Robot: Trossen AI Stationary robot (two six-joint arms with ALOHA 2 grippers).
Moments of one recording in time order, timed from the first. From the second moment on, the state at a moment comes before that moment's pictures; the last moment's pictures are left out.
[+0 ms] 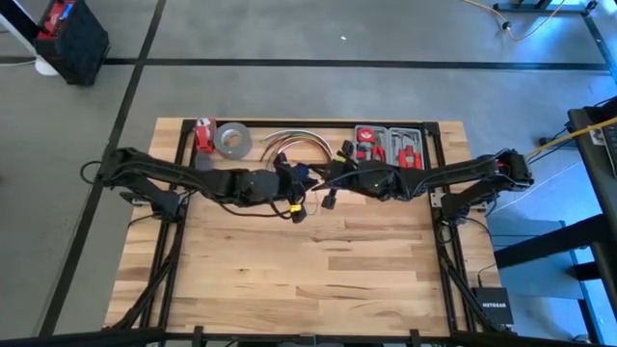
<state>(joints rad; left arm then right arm) -0.11 1.48 1.14 -0.01 -0.49 -0.12 0.05 1.42 0.98 0.30 0.43 -0.23</state>
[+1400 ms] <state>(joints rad) -0.10 1.57 1.10 0.03 -0.55 -0.05 0.05 1.07 1.00 0.27 0.27 -0.24</state>
